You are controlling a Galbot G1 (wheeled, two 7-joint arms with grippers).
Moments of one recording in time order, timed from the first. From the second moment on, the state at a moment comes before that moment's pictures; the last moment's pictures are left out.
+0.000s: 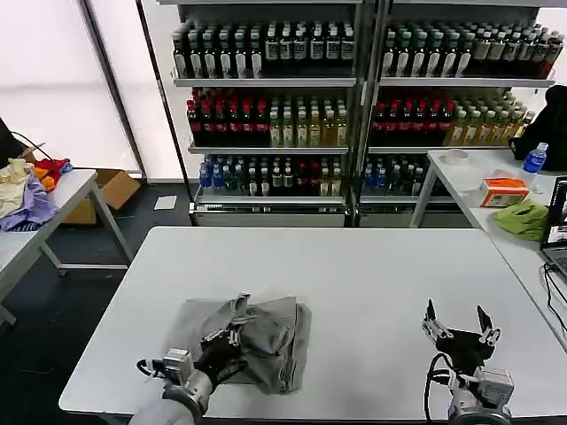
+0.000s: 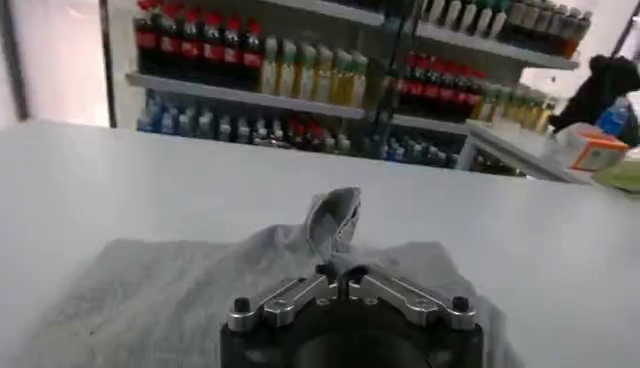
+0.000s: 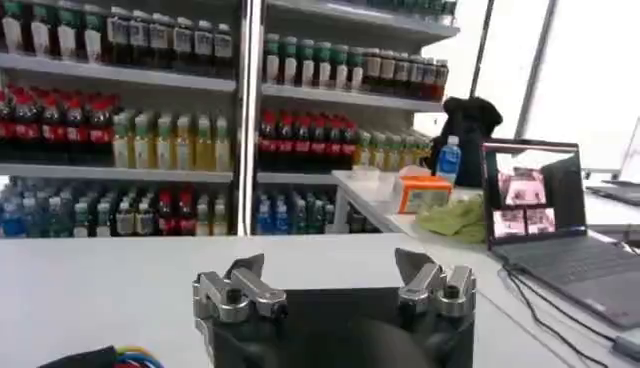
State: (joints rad) left arm 1.41 -1.30 -0.30 -2.09 -0.43 0.51 -0.10; right arm -1.62 1.25 0.59 2.34 0.28 -0.42 0.46
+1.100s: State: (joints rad) left arm 1.32 -1.41 -0.13 -2.01 -0.49 0.50 -0.11; right arm -1.61 1.26 0.56 2.30 0.26 -0.40 0.46
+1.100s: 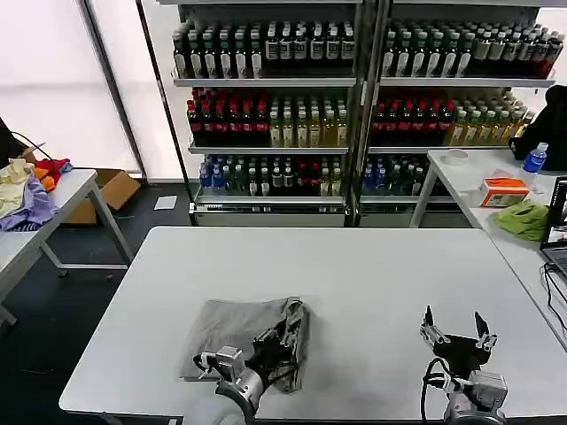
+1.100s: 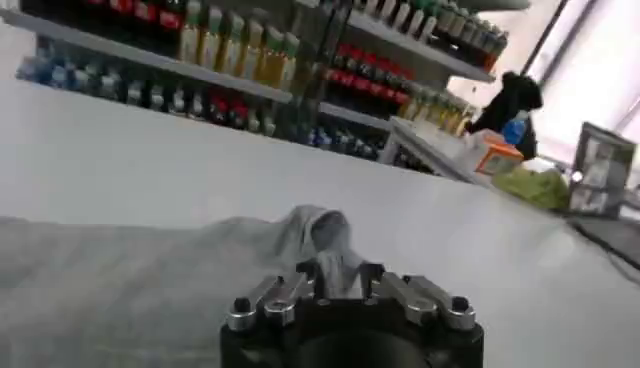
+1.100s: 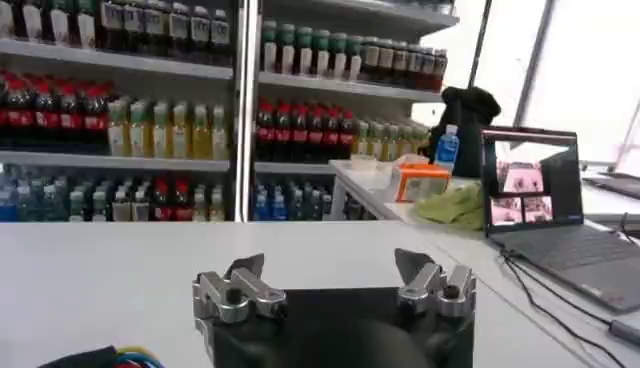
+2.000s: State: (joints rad) left arm 1.40 -1.26 -0.44 -2.08 -0.55 0.43 -0.11; right arm -1.51 1.22 0.47 2.24 0.27 -0.42 0.46
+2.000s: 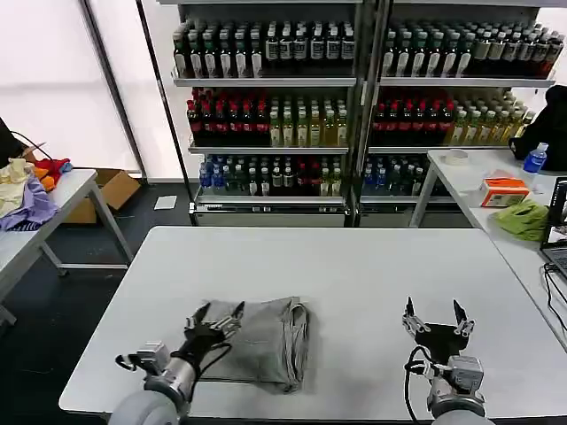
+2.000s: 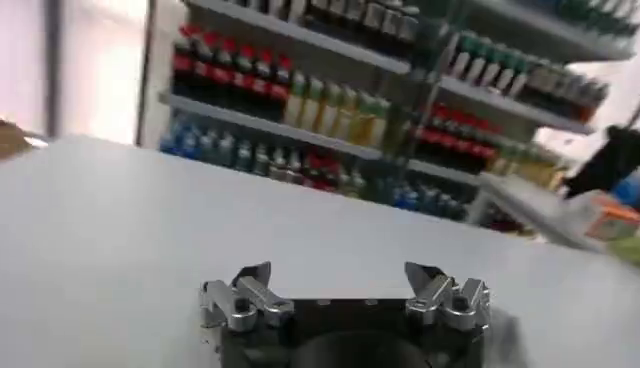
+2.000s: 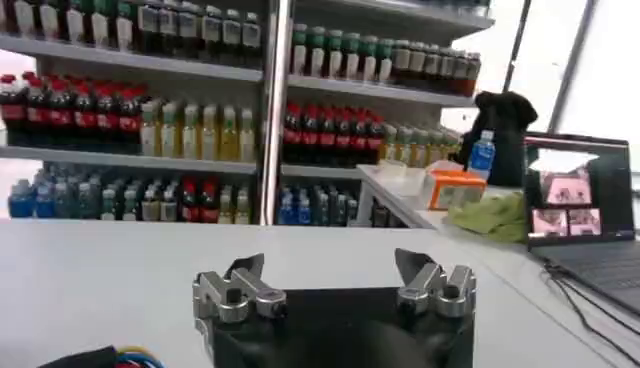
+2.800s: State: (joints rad) left arm 1.46 -1.26 -0.51 -2.00 -0.47 0.41 -0.03; right arm -1.51 1.22 0.44 2.25 0.26 -0.41 0.46
